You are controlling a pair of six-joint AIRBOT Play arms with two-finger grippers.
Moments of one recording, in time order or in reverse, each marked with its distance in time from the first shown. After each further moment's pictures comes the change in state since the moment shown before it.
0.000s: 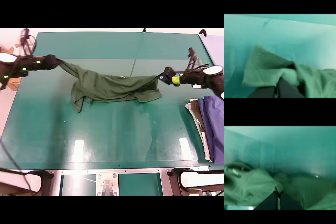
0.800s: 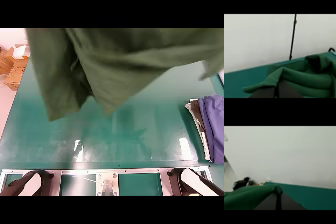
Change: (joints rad) left arm 0.233 0.682 0.472 0.154 -0.452 -0.285; right arm -0.402 0.474 0.687 0.334 0.392 0.055
